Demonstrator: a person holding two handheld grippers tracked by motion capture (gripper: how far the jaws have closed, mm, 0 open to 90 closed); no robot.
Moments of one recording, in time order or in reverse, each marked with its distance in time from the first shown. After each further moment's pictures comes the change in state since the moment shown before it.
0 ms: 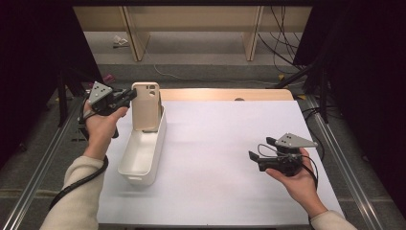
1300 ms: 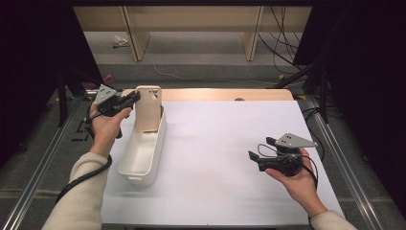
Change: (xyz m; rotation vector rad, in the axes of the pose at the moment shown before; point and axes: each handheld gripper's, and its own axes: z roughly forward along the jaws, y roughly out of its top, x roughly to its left) left arm 0.013 -0.023 0.021 0.025 -0.030 -0.012; right arm 0.000 0.000 0.000 -0.002 0.000 0.002
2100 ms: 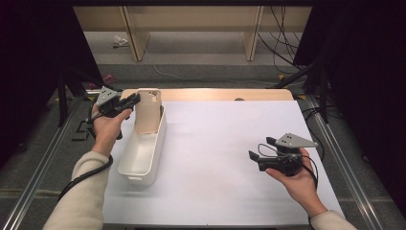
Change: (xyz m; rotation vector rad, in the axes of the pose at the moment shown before) left arm 0.008 -0.011 0.007 0.031 0.009 -0.017; right arm 0.000 0.000 0.000 -0.003 -0.001 0.004
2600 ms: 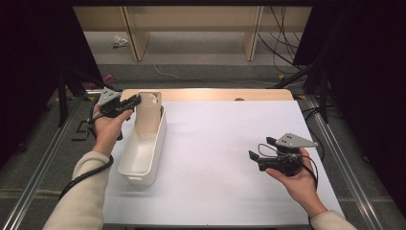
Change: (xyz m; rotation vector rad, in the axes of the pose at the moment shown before) left arm 0.001 -0.004 0.004 0.028 -0.003 -0.003; right arm 0.000 0.000 0.000 0.000 -0.001 0.002
